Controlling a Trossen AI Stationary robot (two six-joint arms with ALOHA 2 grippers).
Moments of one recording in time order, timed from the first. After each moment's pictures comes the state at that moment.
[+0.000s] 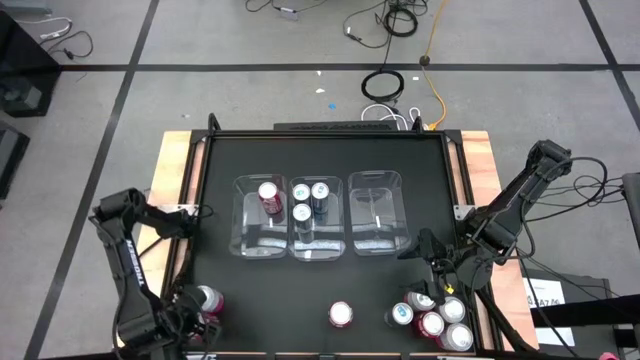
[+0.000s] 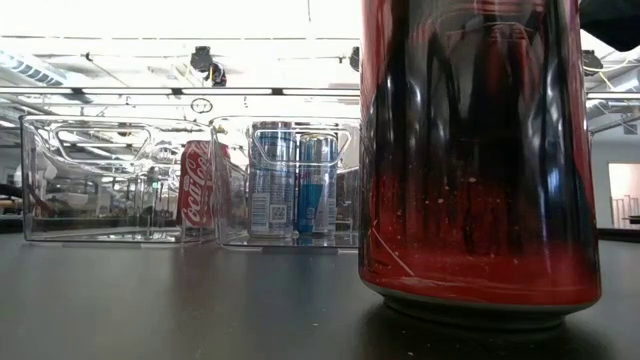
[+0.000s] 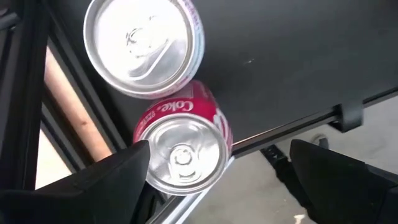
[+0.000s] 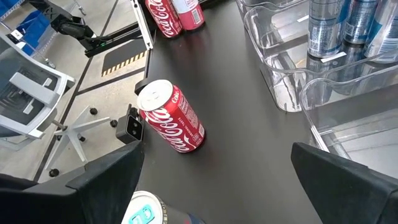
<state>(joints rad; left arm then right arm) -1.15 1.70 1.50 -1.31 -0.06 -2.35 0.85 1.00 0.75 -0.37 0.57 0.87</state>
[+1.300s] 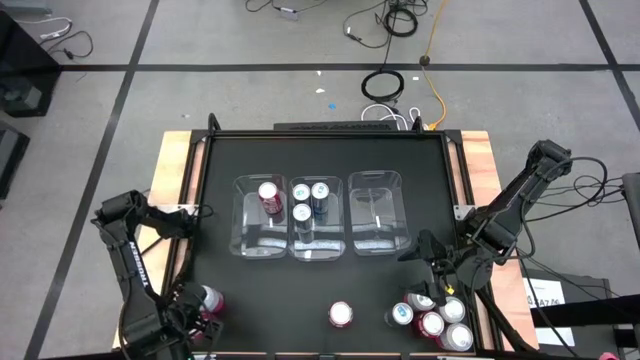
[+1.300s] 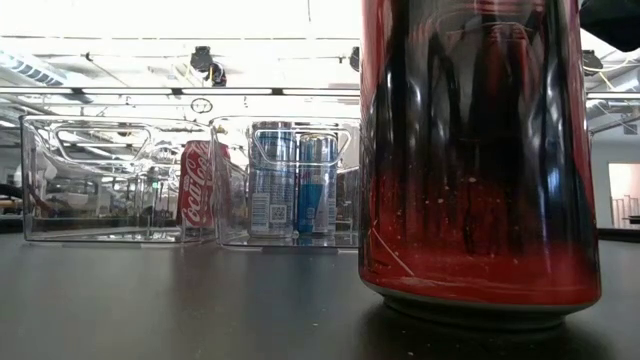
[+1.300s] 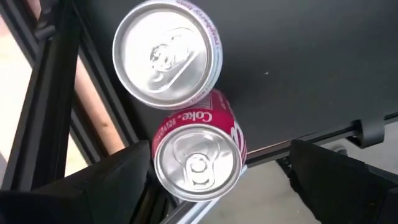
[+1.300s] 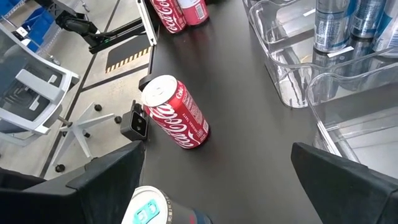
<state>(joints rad) -1.12 1.72 1.53 -1.40 -0.01 -2.35 0.85 1.00 0.75 -0.37 0.55 0.87</state>
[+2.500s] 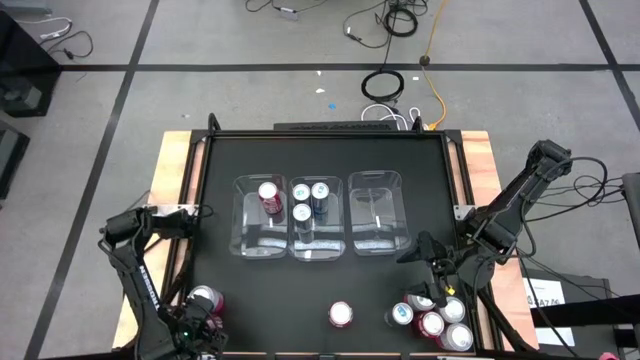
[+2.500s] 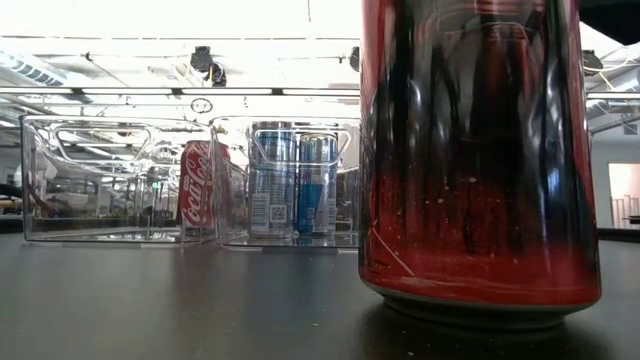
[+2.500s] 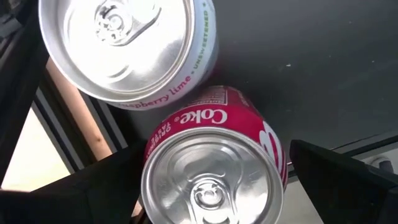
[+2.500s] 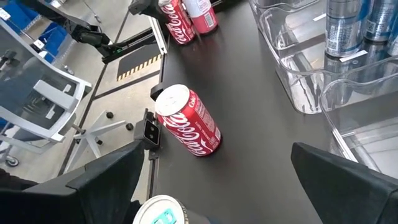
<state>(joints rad) -1.15 1.87 1.53 -1.35 0.00 -2.30 0.85 1.00 0.75 -0.32 0.54 0.88</state>
